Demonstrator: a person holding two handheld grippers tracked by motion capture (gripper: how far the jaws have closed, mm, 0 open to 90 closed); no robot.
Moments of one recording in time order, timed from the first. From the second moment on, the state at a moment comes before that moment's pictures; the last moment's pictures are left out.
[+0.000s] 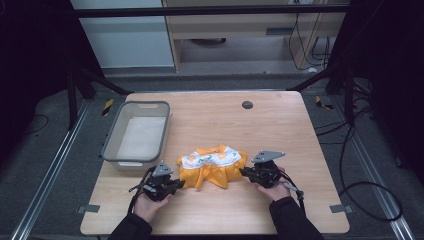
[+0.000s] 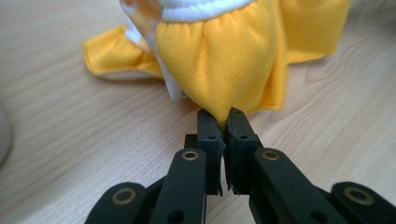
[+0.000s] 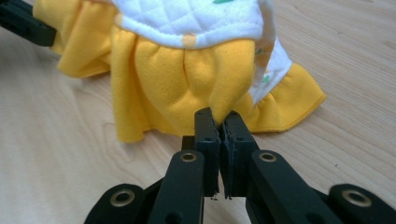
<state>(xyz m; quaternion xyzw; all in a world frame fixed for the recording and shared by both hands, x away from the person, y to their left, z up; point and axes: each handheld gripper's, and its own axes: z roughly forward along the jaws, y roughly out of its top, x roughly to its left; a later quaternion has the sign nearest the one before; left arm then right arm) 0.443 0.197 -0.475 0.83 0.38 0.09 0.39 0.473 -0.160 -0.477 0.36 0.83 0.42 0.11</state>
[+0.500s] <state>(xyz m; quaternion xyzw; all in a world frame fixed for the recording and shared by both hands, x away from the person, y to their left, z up) 0.397 0.214 -0.449 0.83 0.36 0.06 0.43 0.409 -0.186 -0.437 0.34 0.82 0.46 0.05</state>
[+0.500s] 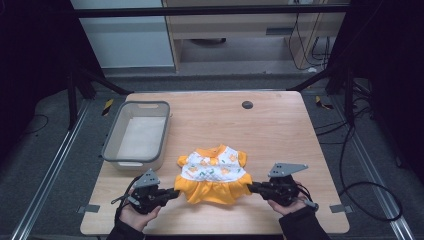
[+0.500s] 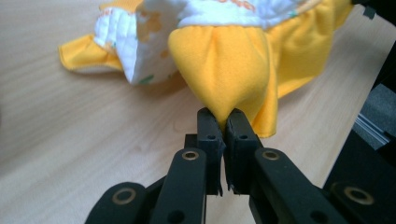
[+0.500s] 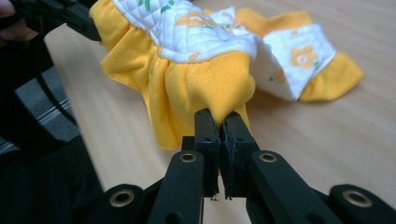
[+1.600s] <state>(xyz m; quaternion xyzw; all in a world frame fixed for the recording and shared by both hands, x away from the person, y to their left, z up) 0.417 0.224 -0.425 0.78 0.37 0.17 0.47 0.421 -0.207 -0.440 0.38 0.77 0.49 0.15</state>
